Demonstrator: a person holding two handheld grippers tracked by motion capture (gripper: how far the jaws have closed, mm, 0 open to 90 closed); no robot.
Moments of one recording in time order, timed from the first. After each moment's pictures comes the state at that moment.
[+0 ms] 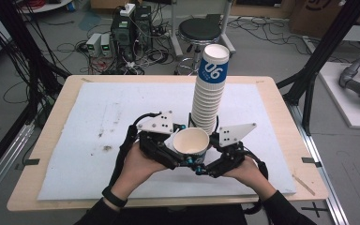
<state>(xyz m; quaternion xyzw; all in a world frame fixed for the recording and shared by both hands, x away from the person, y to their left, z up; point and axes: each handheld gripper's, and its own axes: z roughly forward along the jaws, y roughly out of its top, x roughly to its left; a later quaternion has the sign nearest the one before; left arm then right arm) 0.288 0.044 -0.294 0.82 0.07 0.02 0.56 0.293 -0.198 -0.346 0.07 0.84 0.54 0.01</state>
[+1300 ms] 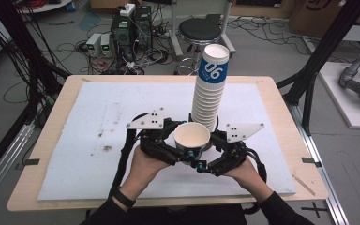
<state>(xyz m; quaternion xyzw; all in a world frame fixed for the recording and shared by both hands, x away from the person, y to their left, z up) 0.297 0.048 -0.314 0.74 0.09 -0.01 0.67 0.292 -0.203 -0.345 0.10 0.78 0.62 -0.02</state>
